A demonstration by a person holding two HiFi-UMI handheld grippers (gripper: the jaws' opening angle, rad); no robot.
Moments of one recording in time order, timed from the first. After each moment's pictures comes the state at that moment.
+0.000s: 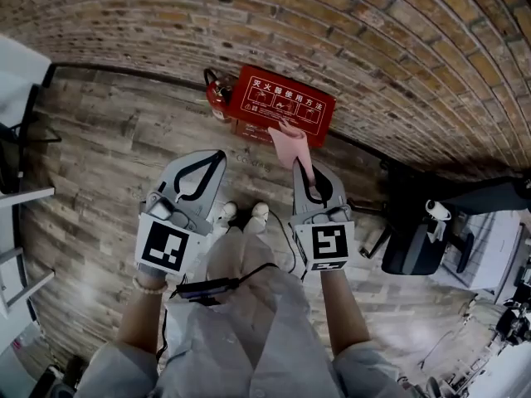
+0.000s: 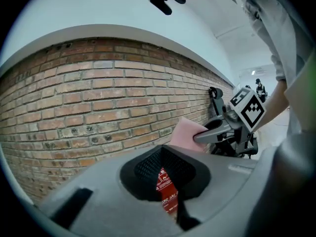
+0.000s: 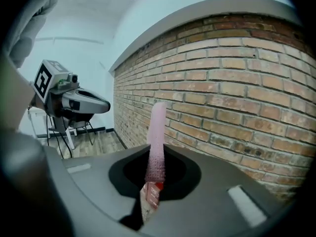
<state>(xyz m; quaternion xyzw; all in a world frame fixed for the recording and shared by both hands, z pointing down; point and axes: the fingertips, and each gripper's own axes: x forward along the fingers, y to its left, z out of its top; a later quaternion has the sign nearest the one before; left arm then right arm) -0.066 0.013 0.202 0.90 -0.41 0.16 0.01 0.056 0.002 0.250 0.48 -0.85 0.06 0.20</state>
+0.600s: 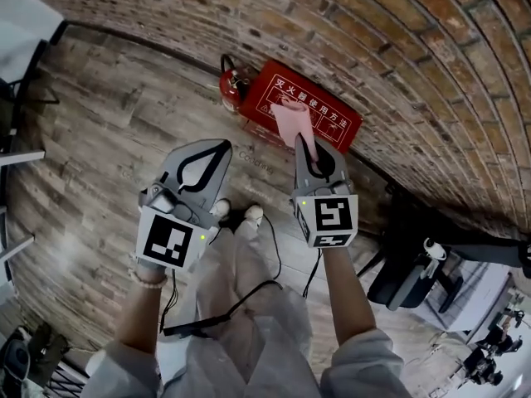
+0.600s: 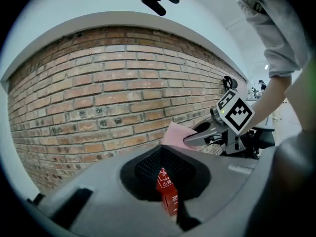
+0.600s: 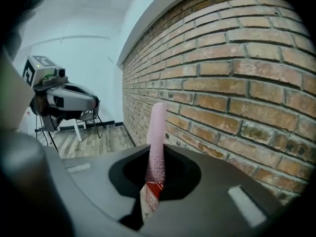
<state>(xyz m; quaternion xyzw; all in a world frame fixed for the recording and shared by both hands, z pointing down) -0.087 -0.043 0.284 0.87 -0.47 0.17 0.02 0.017 -0.098 0.345 0.40 -0.89 0.07 0.22</state>
